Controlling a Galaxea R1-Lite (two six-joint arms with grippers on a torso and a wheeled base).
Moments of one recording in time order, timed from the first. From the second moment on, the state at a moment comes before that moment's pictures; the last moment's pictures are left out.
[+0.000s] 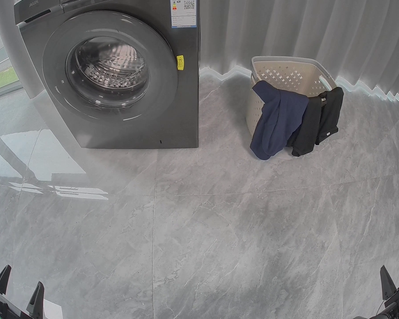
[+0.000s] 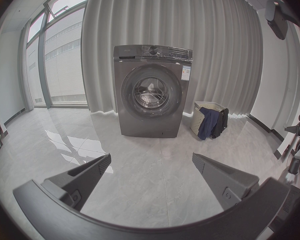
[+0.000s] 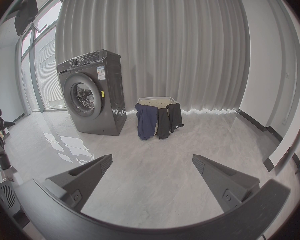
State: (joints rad) left arm -0.01 0.02 -0.02 0.00 -0.01 -0.04; right arm 0.00 0.02 -0.02 0.00 -0.01 0.00
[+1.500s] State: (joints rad) left arm -0.01 0.02 -0.02 0.00 -0.01 -0.04; right arm 0.00 0.02 -0.02 0.00 -0.01 -0.01
